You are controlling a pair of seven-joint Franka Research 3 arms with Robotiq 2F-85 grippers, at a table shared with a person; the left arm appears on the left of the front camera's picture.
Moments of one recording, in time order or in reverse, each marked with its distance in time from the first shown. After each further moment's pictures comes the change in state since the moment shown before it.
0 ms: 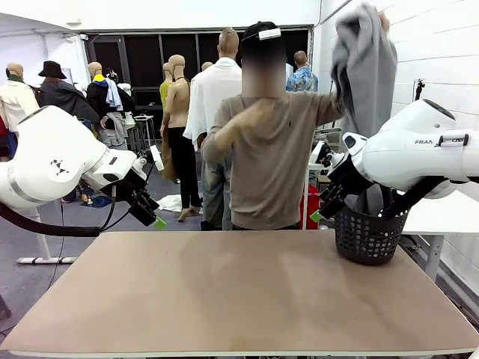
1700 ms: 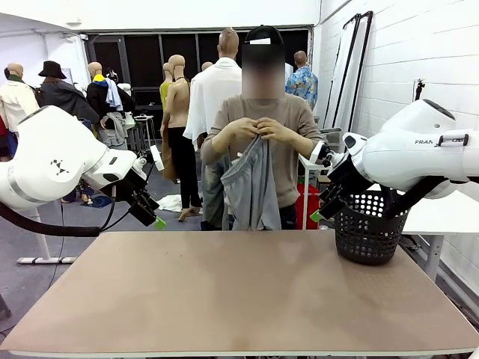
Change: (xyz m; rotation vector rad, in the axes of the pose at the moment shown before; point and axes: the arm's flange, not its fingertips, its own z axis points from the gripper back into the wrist) left arm 0.000 0.000 0.000 0.000 0.000 0.000; right arm 0.000 0.000 0.000 0.000 0.000 0.000
